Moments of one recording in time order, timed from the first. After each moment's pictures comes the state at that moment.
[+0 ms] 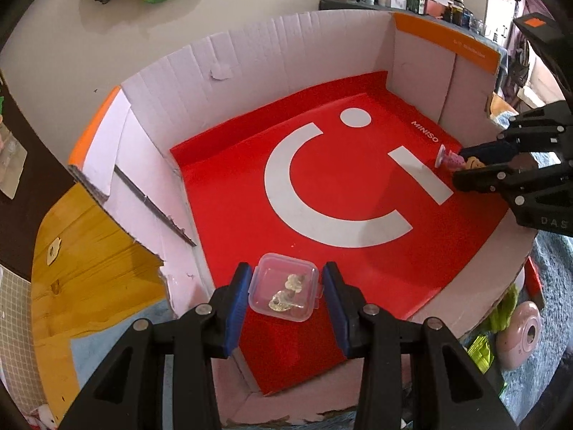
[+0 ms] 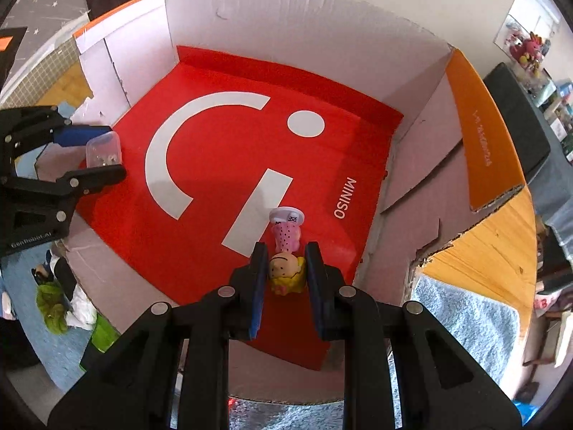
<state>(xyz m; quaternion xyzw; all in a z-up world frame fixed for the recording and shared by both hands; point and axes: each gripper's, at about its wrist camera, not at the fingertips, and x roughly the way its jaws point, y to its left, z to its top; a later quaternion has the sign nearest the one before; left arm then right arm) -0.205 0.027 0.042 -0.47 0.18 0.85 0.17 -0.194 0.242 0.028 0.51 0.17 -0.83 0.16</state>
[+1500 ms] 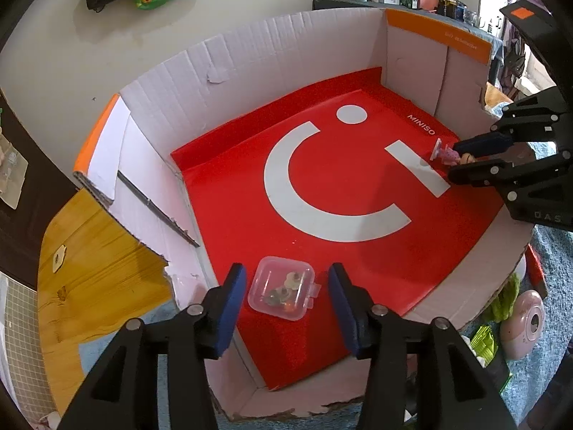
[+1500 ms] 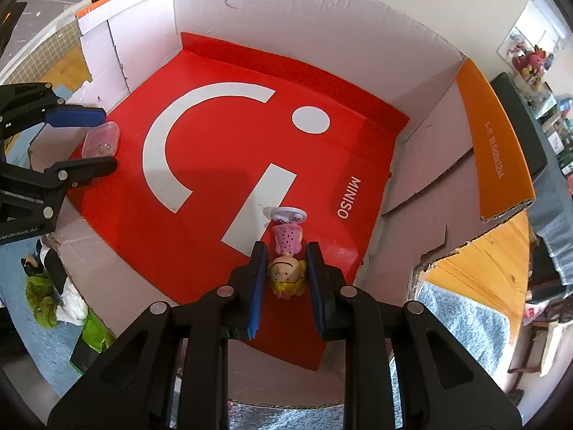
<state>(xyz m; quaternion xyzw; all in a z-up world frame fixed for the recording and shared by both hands) -0.208 0.034 0.039 -0.46 0.19 0.85 0.17 -0.161 0.296 0.047 0.51 0.19 -0.82 0.16</state>
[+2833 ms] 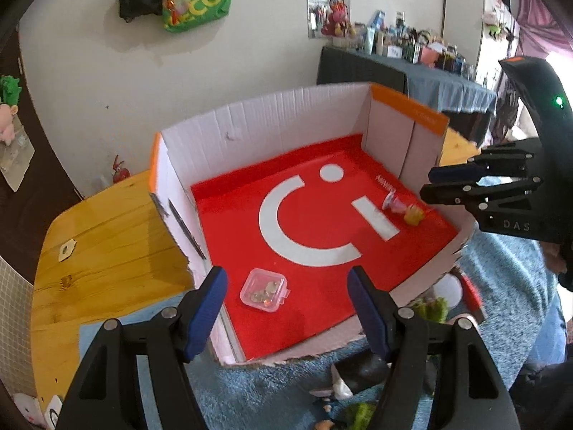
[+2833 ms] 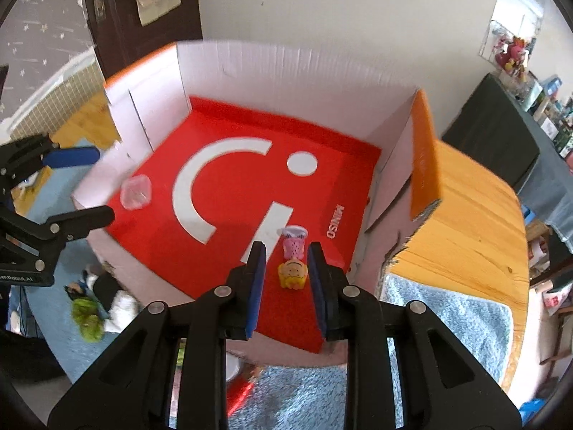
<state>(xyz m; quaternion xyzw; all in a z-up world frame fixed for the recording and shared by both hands) -0.163 0.020 0.098 -0.40 0.11 0.89 0.19 -0.162 0.251 0.065 0.44 0.12 -0.87 0.17</state>
